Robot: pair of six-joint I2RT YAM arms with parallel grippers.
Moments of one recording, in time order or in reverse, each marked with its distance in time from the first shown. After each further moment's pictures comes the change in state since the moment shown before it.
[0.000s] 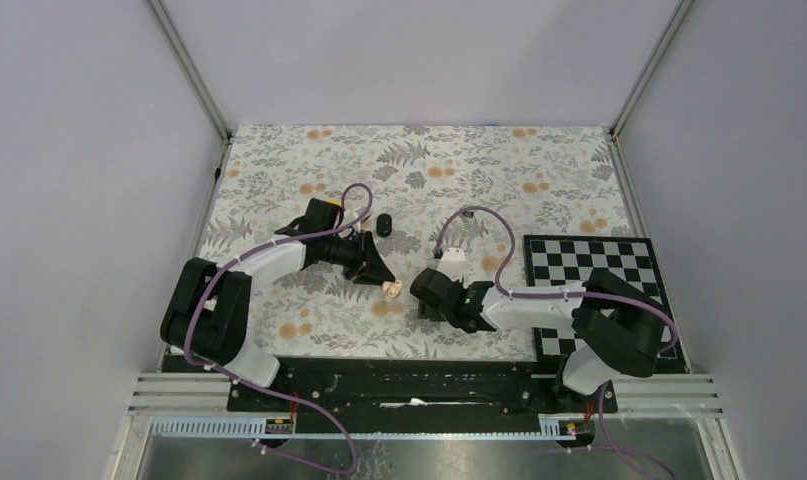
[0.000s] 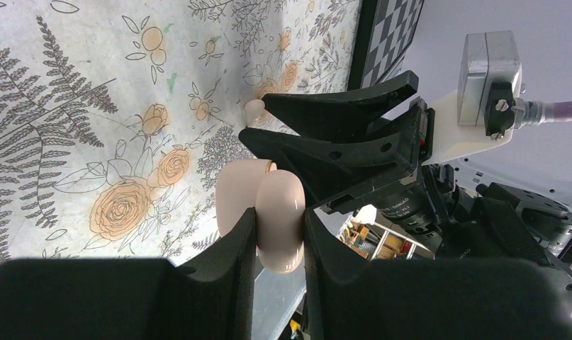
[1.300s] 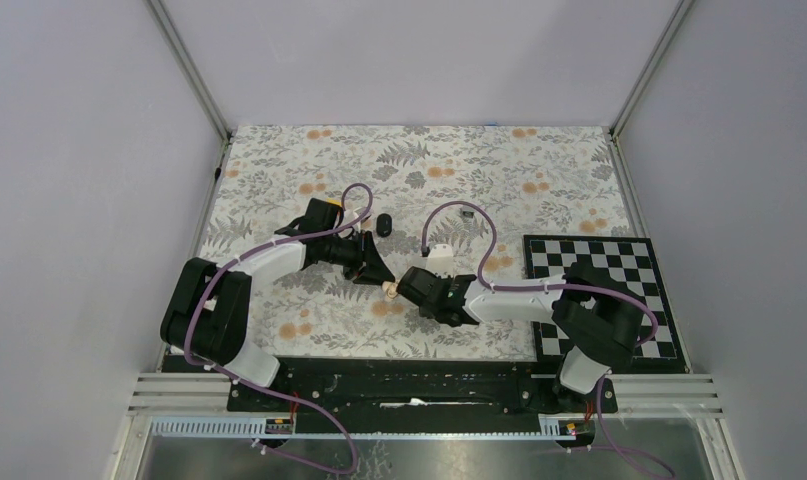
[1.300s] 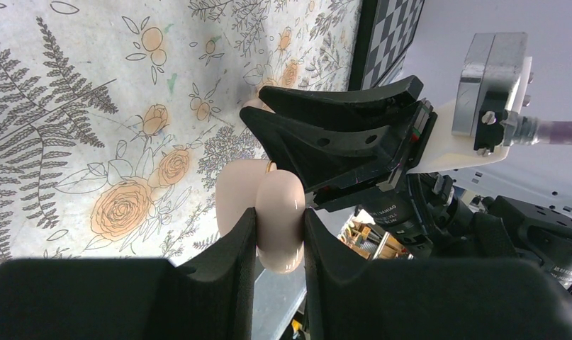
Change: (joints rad) left arm 0.000 0.000 0.000 0.000 0.001 0.004; right arm 0.019 0.114 0.135 -0.134 0.082 -0.081
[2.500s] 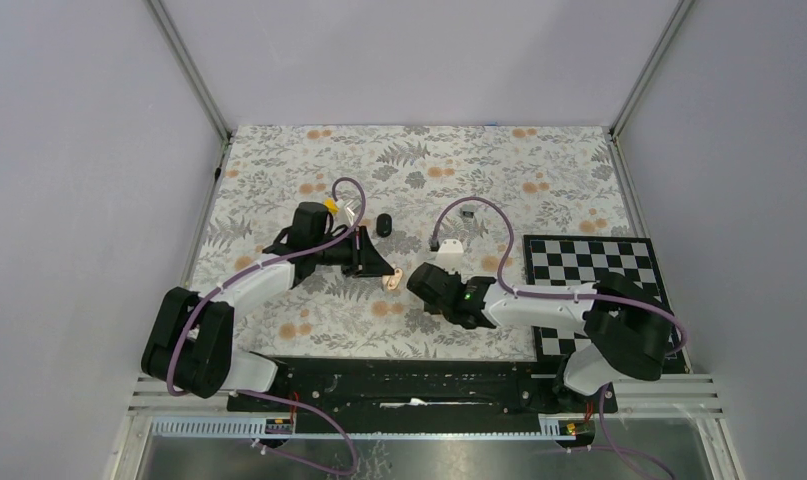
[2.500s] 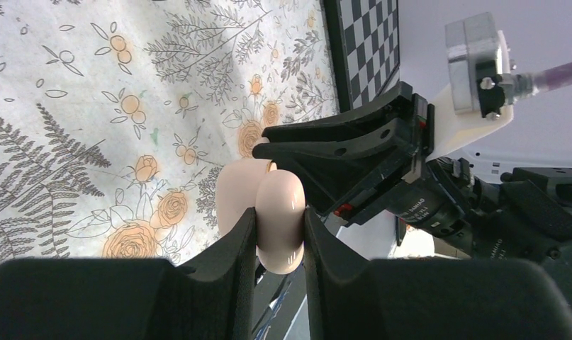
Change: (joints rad) left arm -0.002 -0.171 -0.132 0.263 -0.029 0.013; right arm -0.007 -0.134 -0.064 0.058 0.002 0.001
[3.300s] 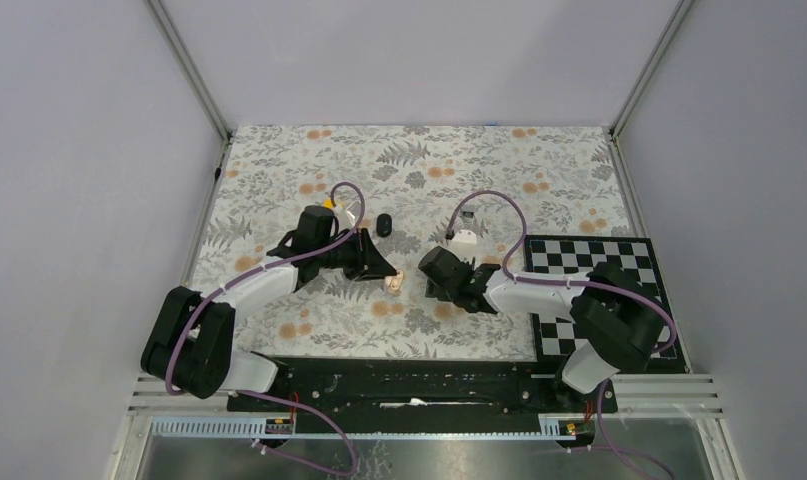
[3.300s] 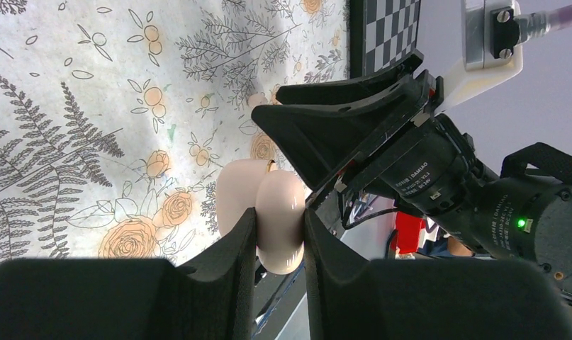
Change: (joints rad) left arm -0.044 0.000 -0.016 0.008 -0.136 -0.122; right arm -0.146 0.045 -0.018 0.063 -0.038 0.019
